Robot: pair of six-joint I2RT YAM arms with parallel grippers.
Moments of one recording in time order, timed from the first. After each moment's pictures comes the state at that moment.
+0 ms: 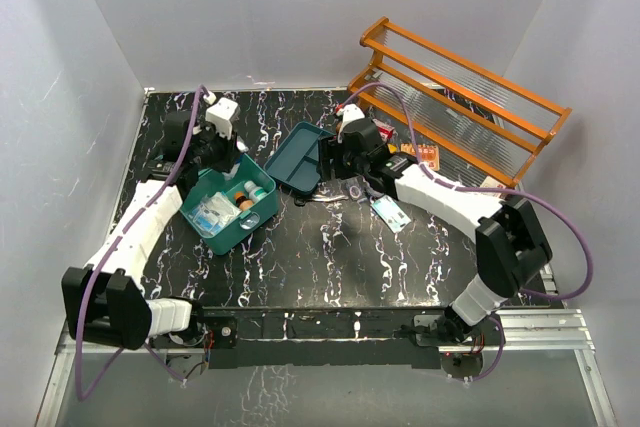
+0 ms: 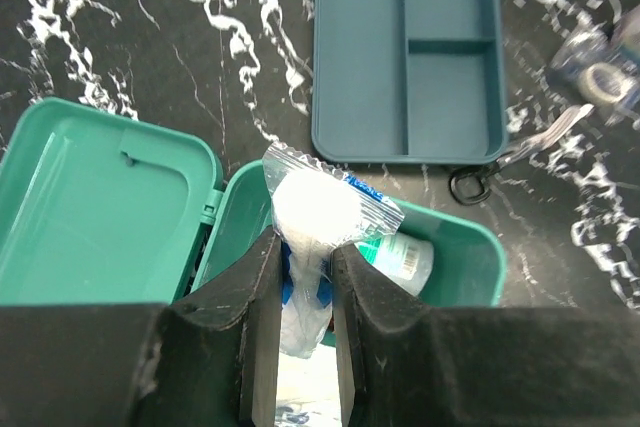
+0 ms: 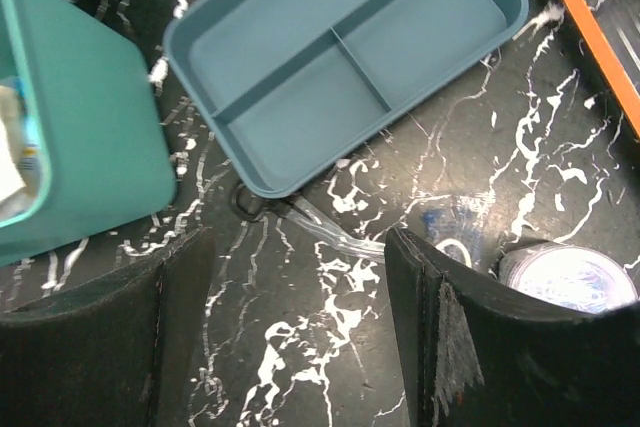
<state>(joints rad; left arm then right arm) -0.16 1.24 1.05 -0.34 0.30 0.19 0.64 1.58 1.18 -0.17 0.03 0.31</state>
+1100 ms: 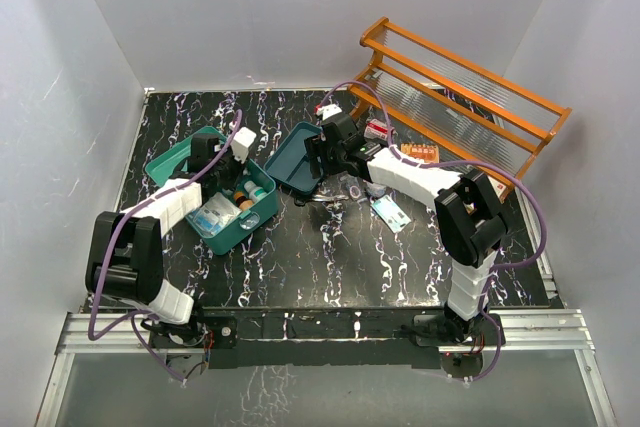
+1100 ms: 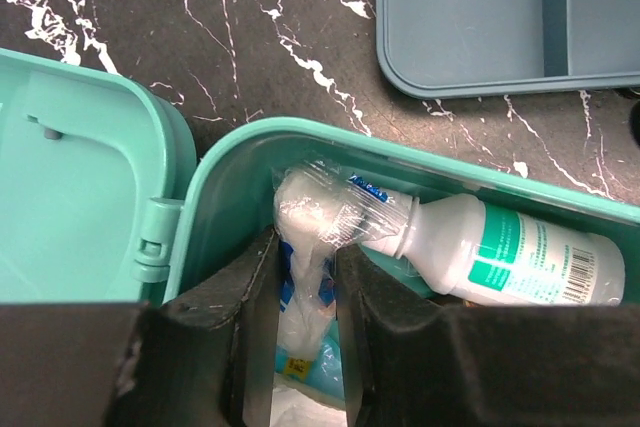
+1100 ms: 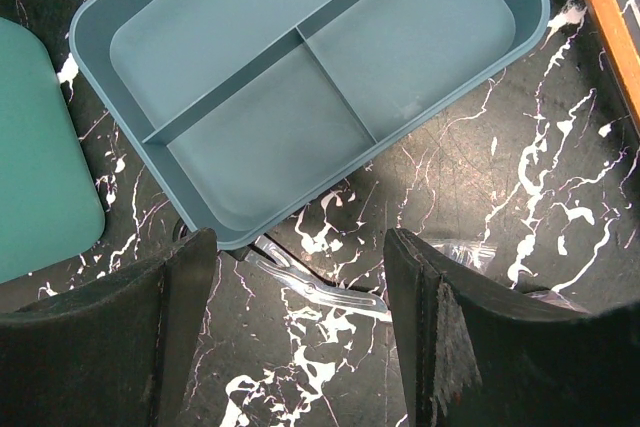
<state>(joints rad) -0.16 1.52 0.85 -0.06 0.19 0.41 0.64 1.86 1.40 -0.28 0.08 0.24</state>
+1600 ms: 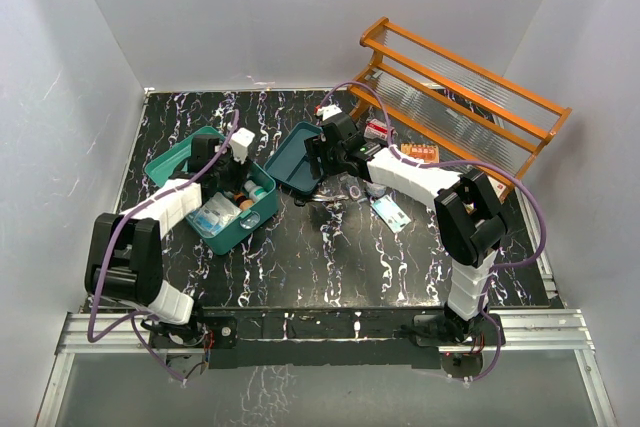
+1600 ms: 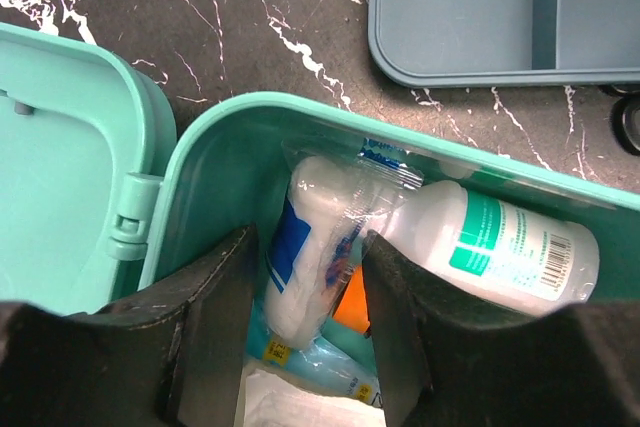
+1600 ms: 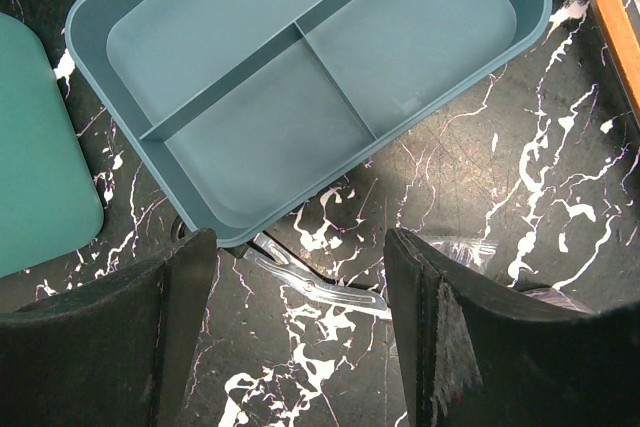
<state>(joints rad) -0.17 1.51 0.85 -0.09 0.17 0.36 0.64 1.87 1.40 -0.29 0.08 0.24</state>
